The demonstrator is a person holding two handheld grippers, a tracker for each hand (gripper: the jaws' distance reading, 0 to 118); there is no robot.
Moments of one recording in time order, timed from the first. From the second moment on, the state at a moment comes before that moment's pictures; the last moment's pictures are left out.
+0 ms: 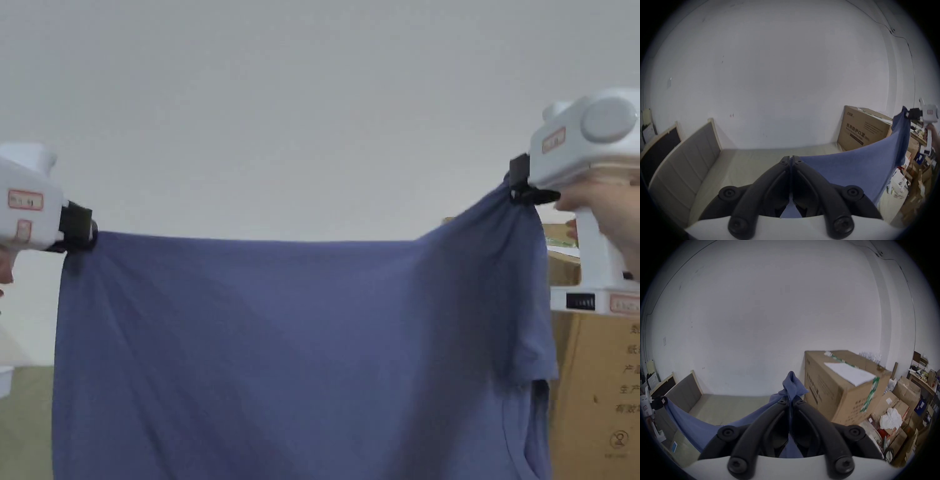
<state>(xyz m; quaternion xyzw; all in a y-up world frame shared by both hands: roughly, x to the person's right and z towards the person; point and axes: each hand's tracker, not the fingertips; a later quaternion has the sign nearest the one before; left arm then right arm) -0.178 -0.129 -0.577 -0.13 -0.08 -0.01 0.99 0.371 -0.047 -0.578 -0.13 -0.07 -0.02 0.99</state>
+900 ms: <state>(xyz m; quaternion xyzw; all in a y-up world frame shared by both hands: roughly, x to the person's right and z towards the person) -0.131 -0.537 -0.545 -0.39 -0.09 0.07 0.91 0.331 -0.528 -0.547 -0.44 -0.03 -0.09 0.89</state>
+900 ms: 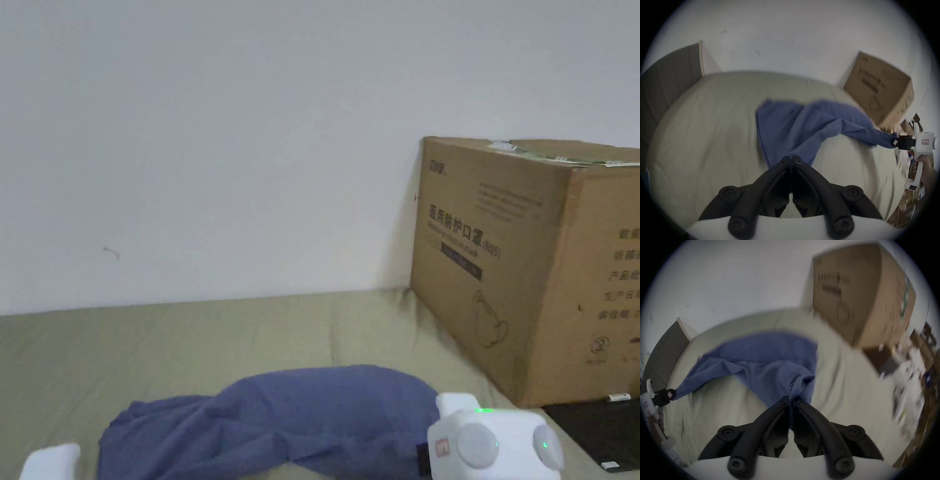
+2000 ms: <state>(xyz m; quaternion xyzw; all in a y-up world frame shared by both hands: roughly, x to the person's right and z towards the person) -0.216 -0.513 -0.223 -0.32 -0.06 0.07 0.94 0.391 -0.517 -0.200 -0.34 -0.04 -0.18 0.92</state>
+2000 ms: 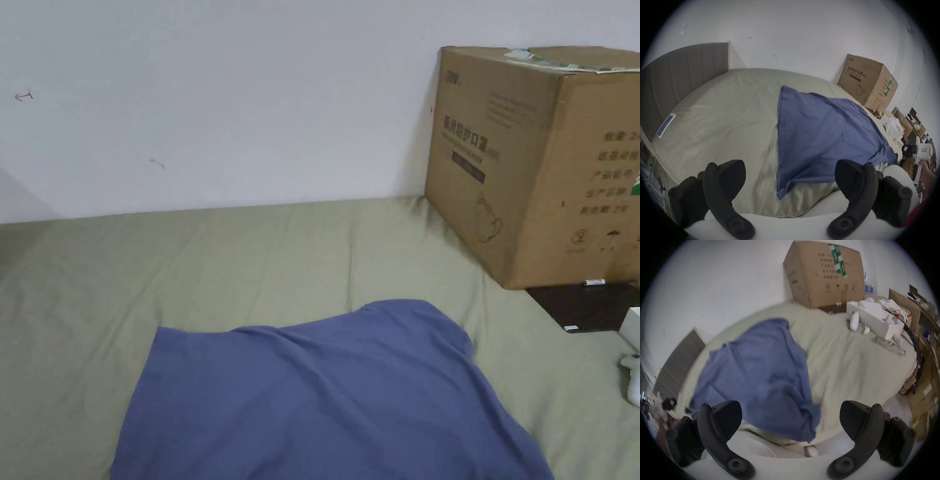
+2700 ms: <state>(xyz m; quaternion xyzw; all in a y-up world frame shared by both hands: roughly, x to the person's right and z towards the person) -0.204 -0.448 -0.268 -0.48 -0.15 0.08 0.86 0.310 -0.401 -0.200 -0.19 0.08 -0.07 0.98</state>
